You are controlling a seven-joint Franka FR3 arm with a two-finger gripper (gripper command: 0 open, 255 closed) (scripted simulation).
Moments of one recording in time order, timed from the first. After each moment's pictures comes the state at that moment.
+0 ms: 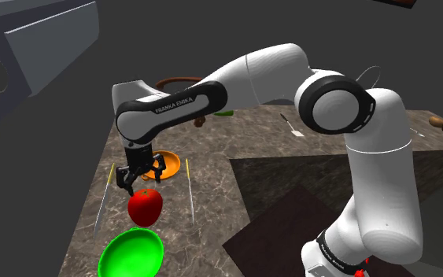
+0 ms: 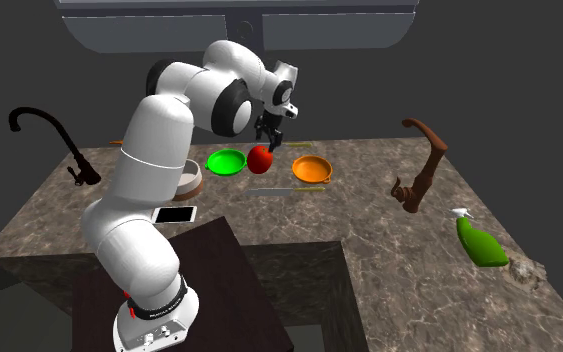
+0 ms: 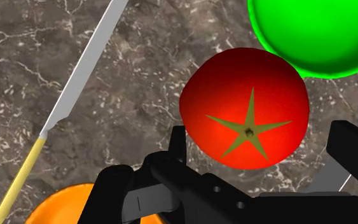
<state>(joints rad) 0.33 0.62 0.33 -1.55 0.03 1.93 0.49</state>
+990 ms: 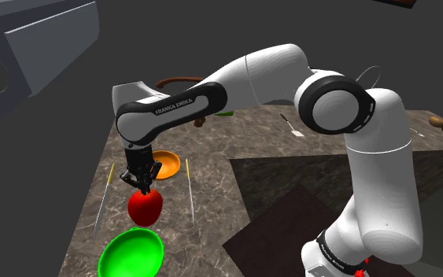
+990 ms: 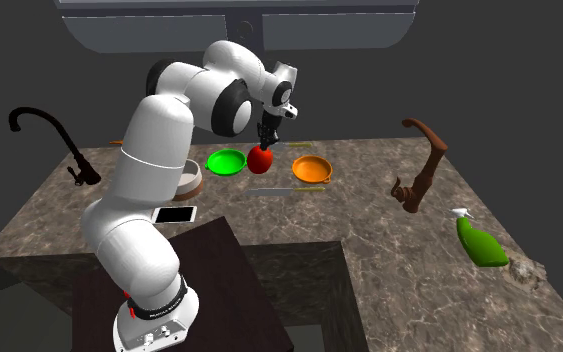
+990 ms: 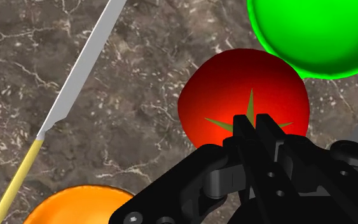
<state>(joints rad) 0.33 0.62 0.33 -1.55 0.03 1.94 0.49</state>
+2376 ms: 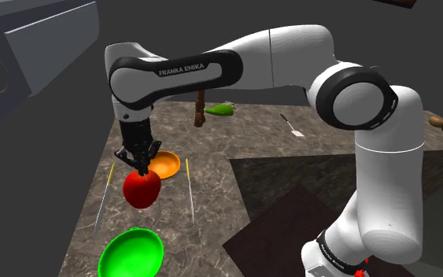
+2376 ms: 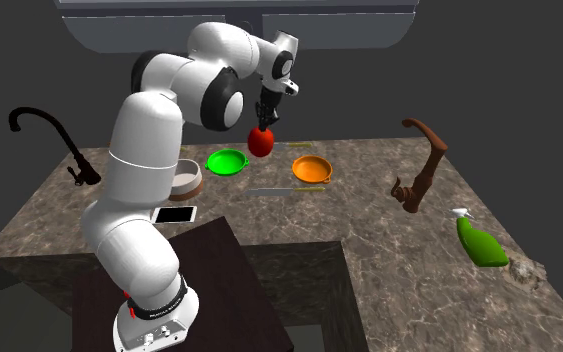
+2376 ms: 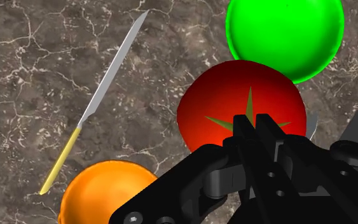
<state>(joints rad) 0.32 0.53 0.35 -1.45 0.05 1.75 0.51</state>
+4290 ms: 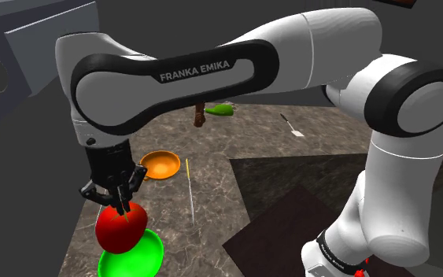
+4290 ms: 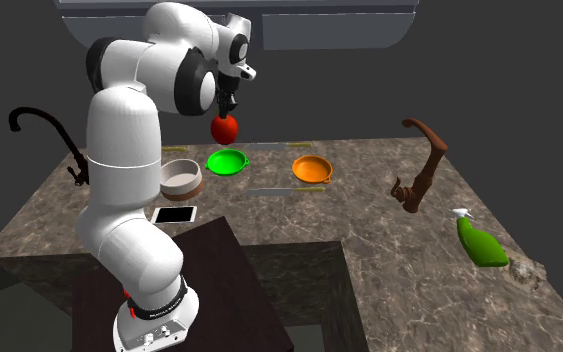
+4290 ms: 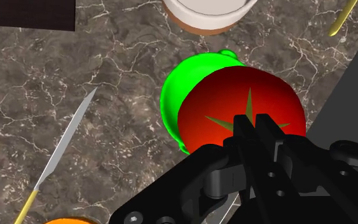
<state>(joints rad) 0.45 0.38 0.43 -1.57 0.11 1.78 0.72</state>
